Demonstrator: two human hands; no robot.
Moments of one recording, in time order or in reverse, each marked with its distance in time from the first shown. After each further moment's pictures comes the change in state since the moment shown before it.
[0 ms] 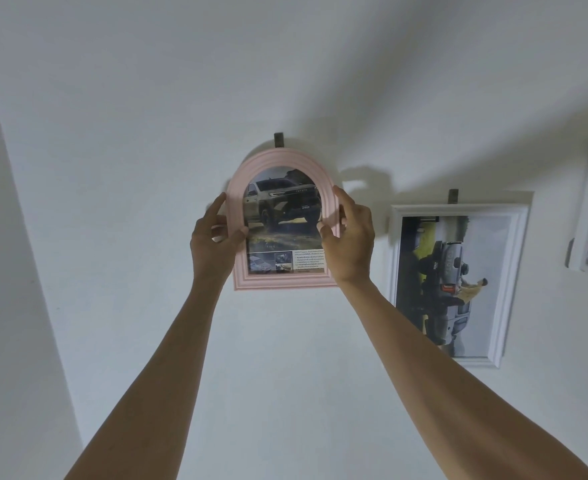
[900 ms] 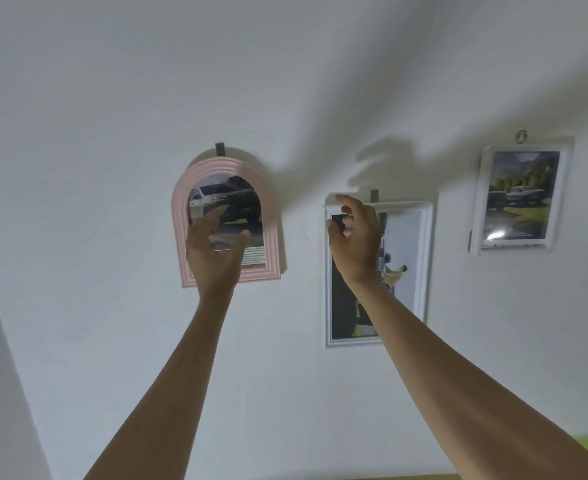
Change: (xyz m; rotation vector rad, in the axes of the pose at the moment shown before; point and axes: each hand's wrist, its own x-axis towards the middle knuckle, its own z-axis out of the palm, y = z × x) left_hand -0.079 0.072 0.071 0.023 0.183 0.115; right_hand 0.016 0.028 -0.121 0.034 0.053 -0.014
